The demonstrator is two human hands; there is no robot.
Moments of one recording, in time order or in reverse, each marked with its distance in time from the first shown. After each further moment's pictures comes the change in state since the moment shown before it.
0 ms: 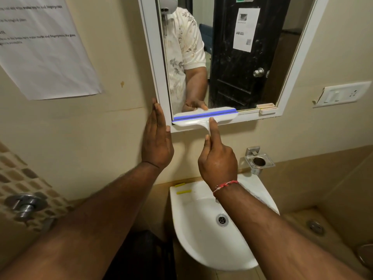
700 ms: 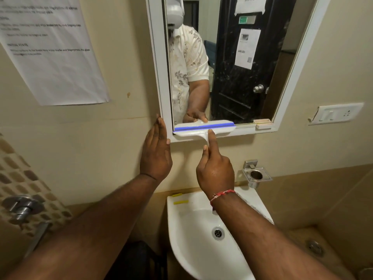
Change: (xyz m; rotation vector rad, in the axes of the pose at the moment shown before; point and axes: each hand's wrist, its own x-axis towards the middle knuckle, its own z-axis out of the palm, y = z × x) left_hand -0.016 0.000 -0.001 0.145 0.002 -0.007; right_hand 0.000 -0.003 -0.010 0.000 -0.114 0.044
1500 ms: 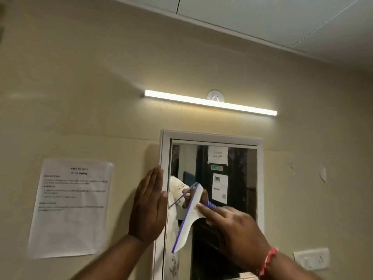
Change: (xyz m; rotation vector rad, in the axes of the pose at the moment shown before) left_hand 0.243 0.070 -0.128 -0.170 0.399 0.283; right_hand 0.139 -0.106 -0.214 -0.432 0.121 -0.942
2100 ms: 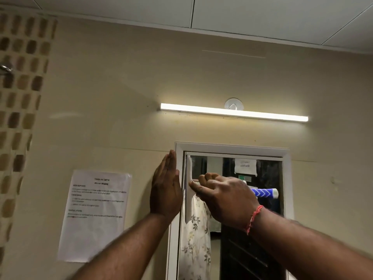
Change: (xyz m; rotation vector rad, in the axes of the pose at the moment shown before) left_hand 0.089 0.003 0.018 0.023 0.158 -0.149; right_hand 0.126 0.037 -0.003 -0.250 0.320 -0.372
